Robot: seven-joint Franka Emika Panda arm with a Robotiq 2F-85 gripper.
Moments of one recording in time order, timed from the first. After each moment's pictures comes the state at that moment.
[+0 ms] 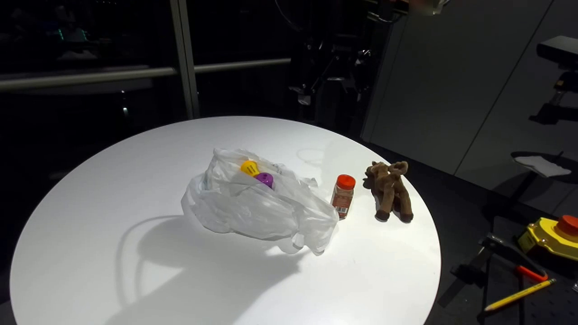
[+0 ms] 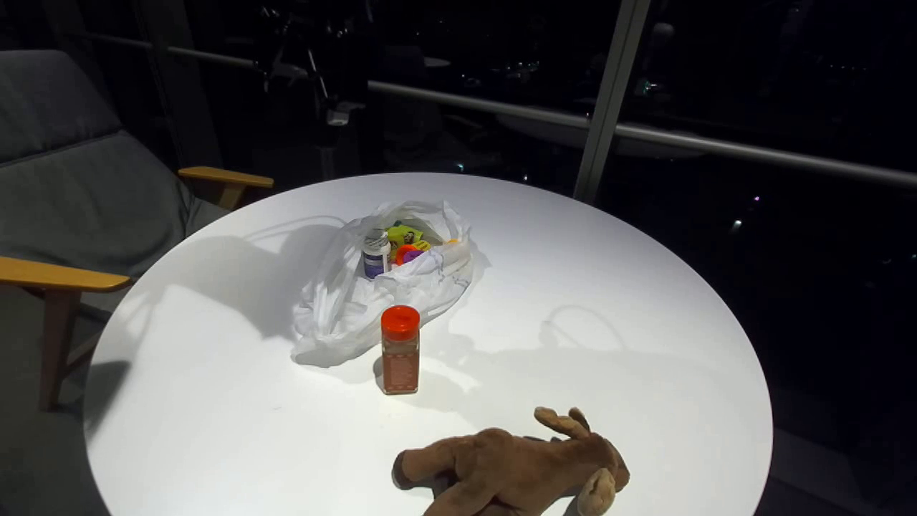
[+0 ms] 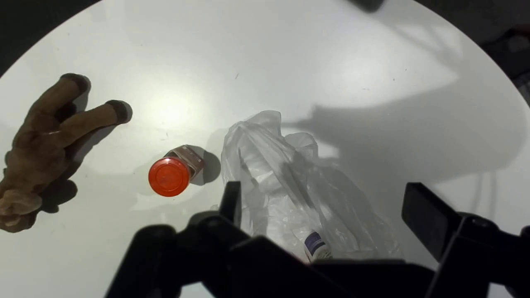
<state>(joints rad) 0.13 0.14 0.02 -2.03 0.12 2.01 0.30</state>
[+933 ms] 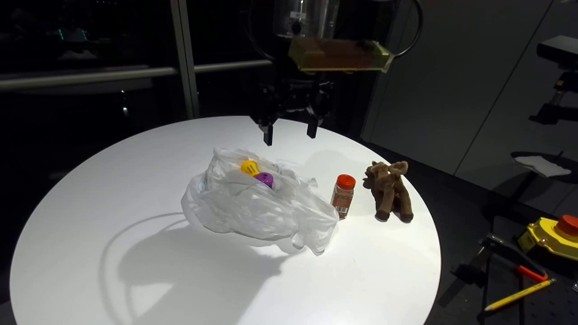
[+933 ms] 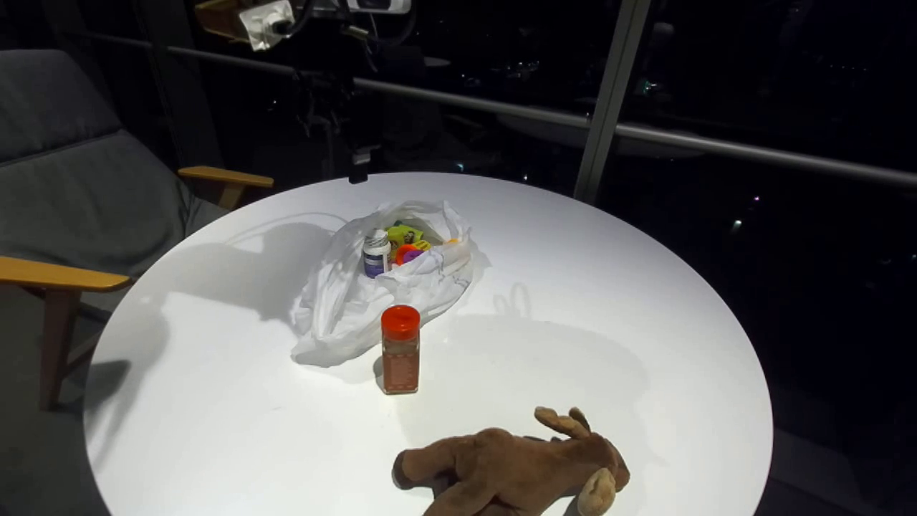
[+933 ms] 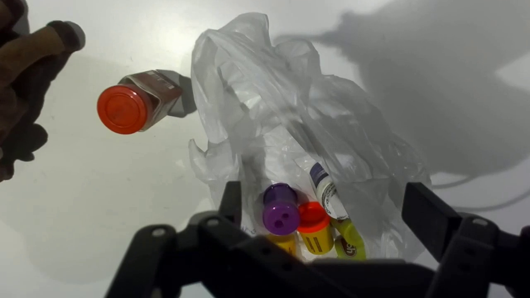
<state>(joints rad) 0.18 0.29 0.03 -2.03 -0.06 2.36 0.58</state>
